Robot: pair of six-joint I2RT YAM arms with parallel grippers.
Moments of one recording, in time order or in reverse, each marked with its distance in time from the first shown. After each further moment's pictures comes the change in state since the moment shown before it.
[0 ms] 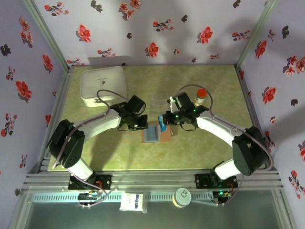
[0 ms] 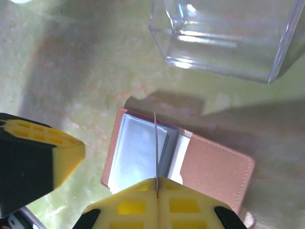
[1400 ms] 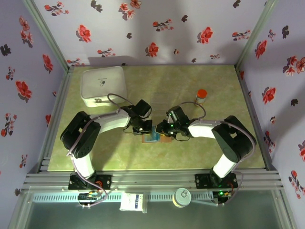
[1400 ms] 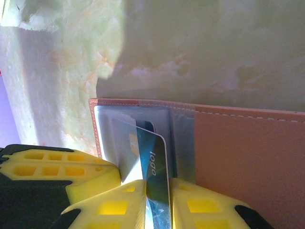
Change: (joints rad) left arm -0.039 0.199 0.032 0.060 0.066 -0.011; right arm 0.056 0.184 -0.280 0.528 -0.134 0.493
